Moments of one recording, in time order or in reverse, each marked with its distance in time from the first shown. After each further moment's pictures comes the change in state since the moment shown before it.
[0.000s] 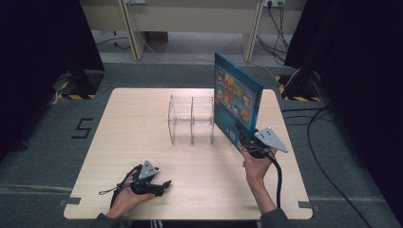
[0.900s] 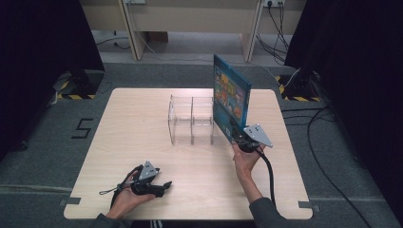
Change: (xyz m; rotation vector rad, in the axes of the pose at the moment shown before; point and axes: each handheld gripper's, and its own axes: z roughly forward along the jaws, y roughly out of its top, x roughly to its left) left arm -0.002 0.000 0.000 -0.002 -0.014 0.011; right arm 0.000 -0.032 0.040 0.013 -0.084 -0.017
